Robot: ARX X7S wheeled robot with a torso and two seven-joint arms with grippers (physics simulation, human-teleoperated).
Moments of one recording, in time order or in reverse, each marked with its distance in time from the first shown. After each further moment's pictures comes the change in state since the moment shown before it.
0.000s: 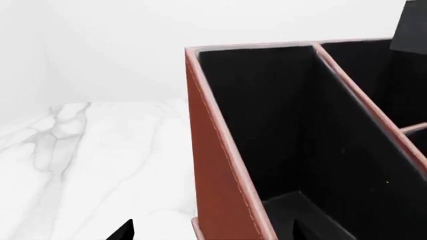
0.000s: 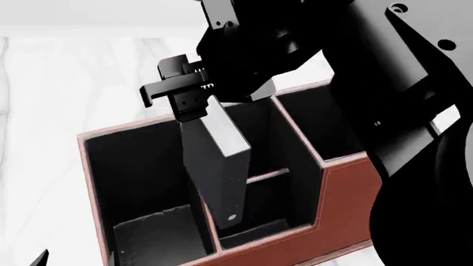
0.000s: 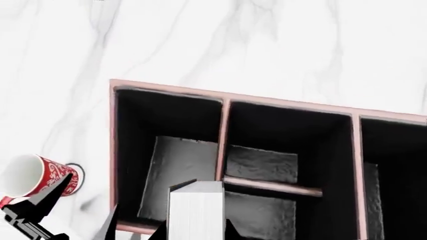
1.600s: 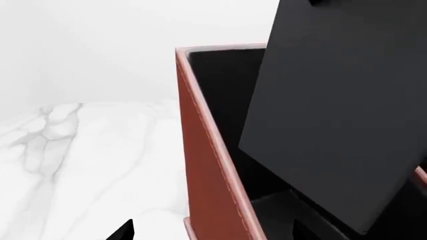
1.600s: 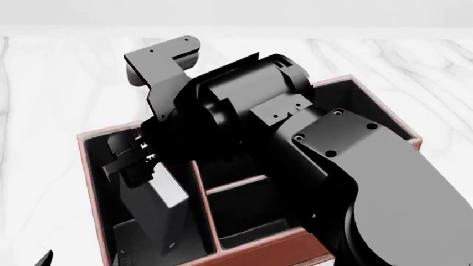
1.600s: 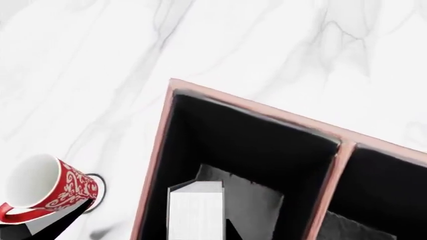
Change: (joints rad) left arm 0.001 -0.017 0.031 0.007 -0.017 0.010 -0.003; right arm -0.303 -0.048 -0.116 -0.173 -0.024 -0.474 -0.065
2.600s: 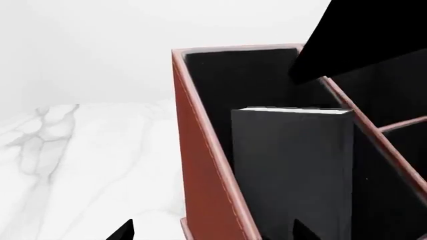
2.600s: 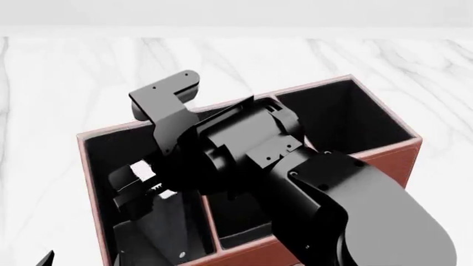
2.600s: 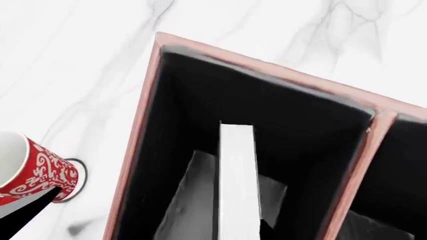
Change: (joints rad) left arm 0.003 -0.012 0.015 0.011 -0.010 0.004 -0.004; right arm -0.129 0.000 0.032 -0.018 -0.134 -0.064 0.000
